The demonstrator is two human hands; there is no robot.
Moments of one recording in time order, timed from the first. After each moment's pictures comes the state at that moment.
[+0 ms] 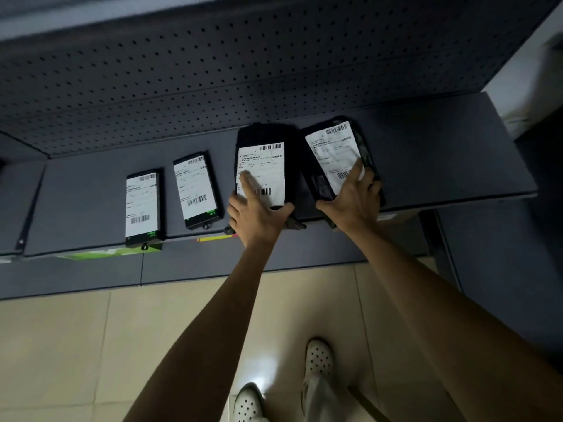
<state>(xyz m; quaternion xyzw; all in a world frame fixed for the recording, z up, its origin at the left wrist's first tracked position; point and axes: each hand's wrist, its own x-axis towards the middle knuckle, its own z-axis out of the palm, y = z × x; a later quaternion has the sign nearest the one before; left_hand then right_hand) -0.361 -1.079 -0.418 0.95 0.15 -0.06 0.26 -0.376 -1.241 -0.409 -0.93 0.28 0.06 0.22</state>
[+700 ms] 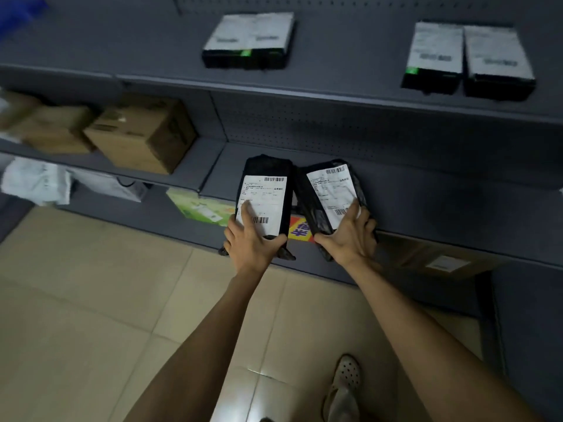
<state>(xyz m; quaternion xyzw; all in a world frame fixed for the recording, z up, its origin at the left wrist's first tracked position) -0.541 -0.794 -0.252 0.93 0.24 0.05 0.28 -0.509 -0.971 -0.237 -0.97 0.12 0.08 0.21</state>
